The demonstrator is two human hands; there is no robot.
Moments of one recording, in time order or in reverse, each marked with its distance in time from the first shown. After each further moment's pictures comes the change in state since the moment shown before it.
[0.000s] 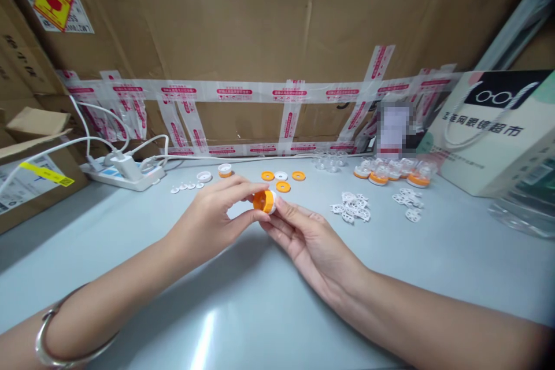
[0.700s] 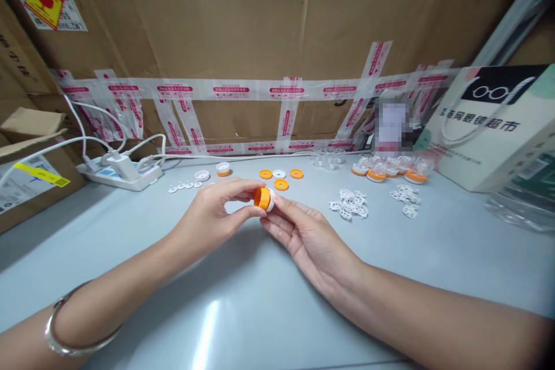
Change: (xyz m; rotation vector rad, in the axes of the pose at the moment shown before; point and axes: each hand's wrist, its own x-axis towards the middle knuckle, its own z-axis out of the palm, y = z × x) left_hand -0.001 -0.003 0.010 -0.215 -0.004 -0.193; right_hand 0.002 0.001 -0.002 -0.042 0.059 -0.003
